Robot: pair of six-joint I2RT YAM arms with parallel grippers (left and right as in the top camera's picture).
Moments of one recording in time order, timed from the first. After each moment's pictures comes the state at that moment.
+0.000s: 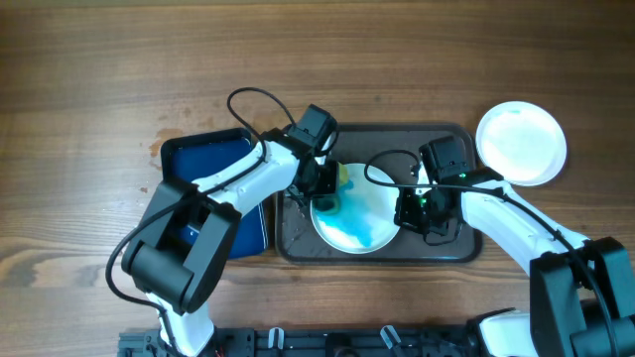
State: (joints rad) left arm -0.57 1.93 1.17 -0.64 0.22 -0.49; right arm 0.26 1.56 0.73 -0.62 -0.34 0.51
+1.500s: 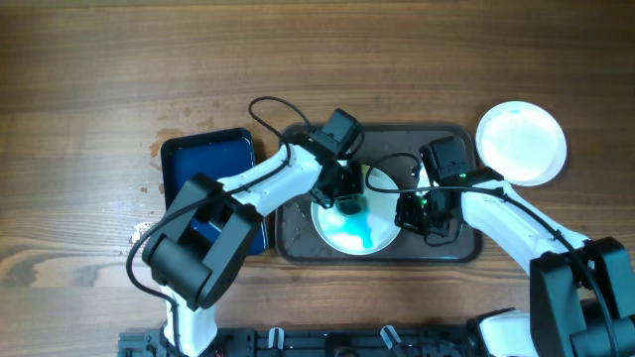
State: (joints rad) left arm -0.67 1.98 1.23 -0.56 0.33 -0.74; right arm 0.26 1.56 0.73 -0.63 -0.34 0.51
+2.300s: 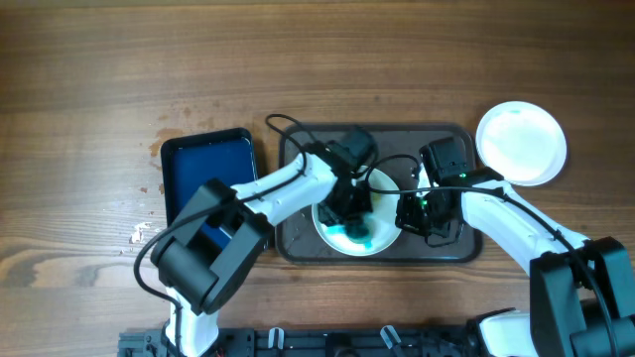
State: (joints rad) left arm -0.73 1.99 1.24 -0.71 0.39 -0.83; right arm 0.26 1.56 0.73 -0.64 -0.34 0.50
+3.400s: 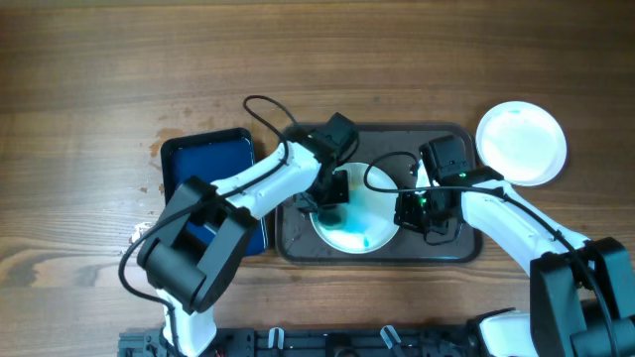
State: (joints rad) left arm -0.65 1.95 1.25 -0.82 0.18 -0.69; right arm 0.26 1.56 0.73 -0.62 -0.35 0.49
